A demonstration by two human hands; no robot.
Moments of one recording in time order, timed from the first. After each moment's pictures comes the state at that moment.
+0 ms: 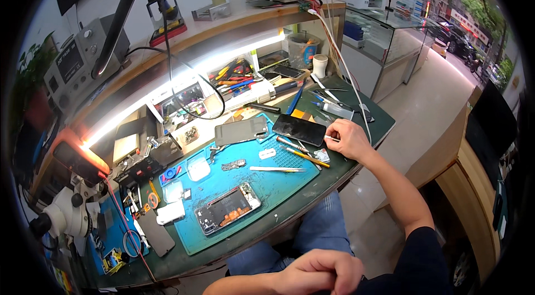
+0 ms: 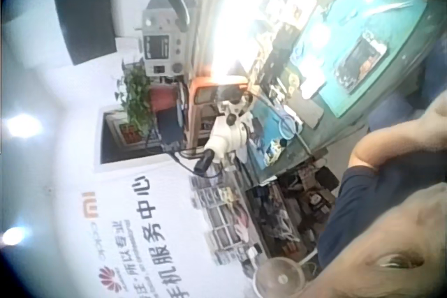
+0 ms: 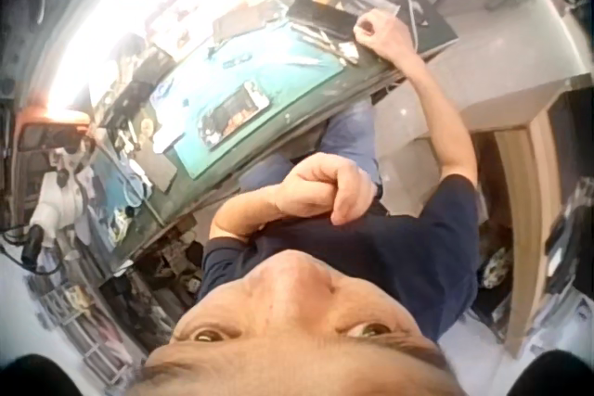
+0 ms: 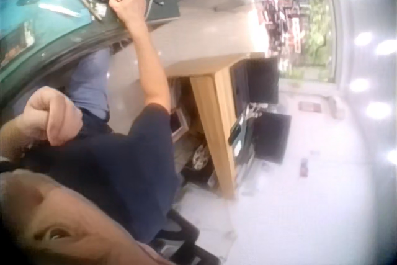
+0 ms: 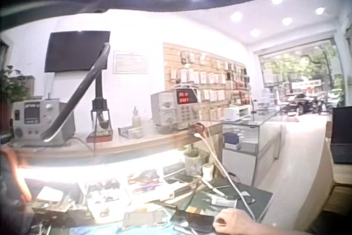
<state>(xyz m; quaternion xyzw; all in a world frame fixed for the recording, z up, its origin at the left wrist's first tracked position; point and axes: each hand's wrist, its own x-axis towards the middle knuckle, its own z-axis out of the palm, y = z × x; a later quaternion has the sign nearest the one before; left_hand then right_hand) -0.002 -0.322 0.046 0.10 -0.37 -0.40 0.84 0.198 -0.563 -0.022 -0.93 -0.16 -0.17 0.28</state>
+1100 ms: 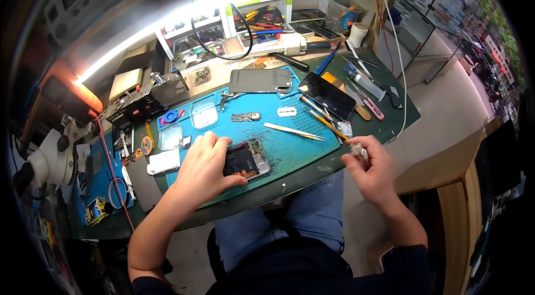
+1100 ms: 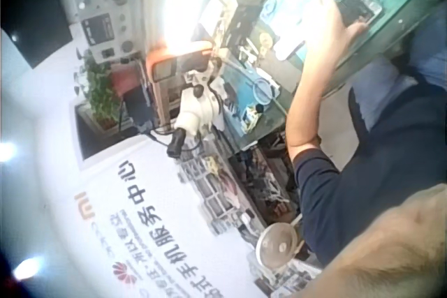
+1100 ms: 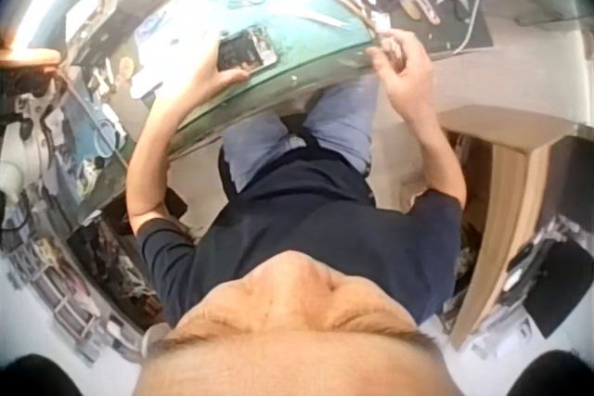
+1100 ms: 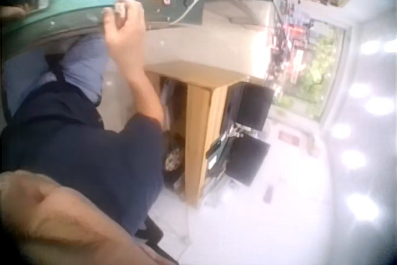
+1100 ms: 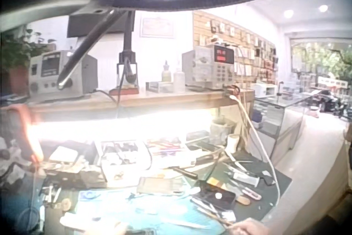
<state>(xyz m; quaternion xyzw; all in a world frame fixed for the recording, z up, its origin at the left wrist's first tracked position) 0.086 -0.172 0.021 0.98 -0.15 -0.02 0.14 0.077 -0.504 0.012 -0.88 -0.10 -0.09 0.45</state>
